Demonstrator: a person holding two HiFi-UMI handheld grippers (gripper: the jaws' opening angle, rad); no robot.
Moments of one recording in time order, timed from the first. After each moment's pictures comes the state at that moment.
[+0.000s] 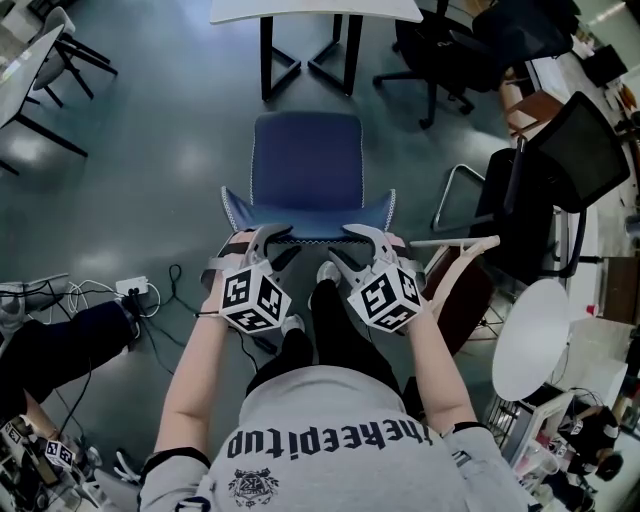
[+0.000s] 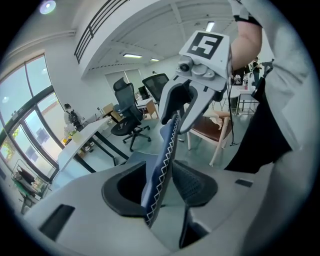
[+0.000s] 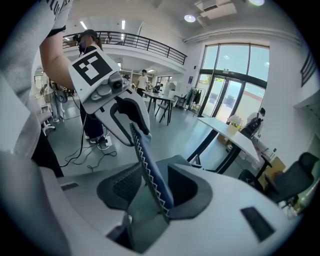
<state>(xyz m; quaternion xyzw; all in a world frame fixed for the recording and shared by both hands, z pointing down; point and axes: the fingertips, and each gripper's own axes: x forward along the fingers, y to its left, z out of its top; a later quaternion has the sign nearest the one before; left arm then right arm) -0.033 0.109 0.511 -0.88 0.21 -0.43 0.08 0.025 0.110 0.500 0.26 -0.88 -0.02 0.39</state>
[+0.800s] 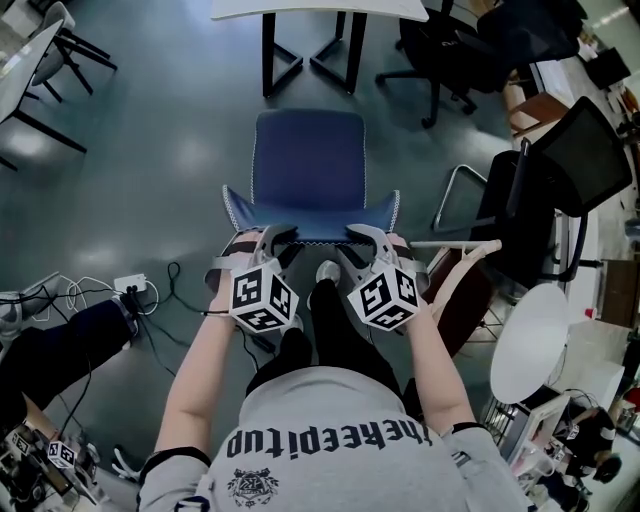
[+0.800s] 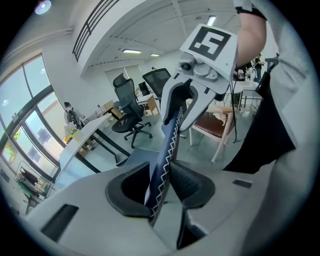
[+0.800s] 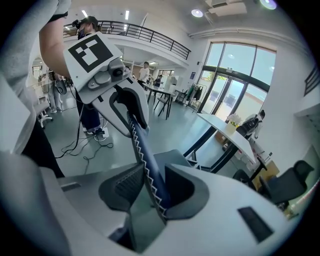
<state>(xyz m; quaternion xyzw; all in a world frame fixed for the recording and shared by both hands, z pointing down) -0.027 0.098 0.522 -0.86 0.22 -0.45 0.09 0.035 0.098 0.520 0.26 -0.86 -0.04 0.43</state>
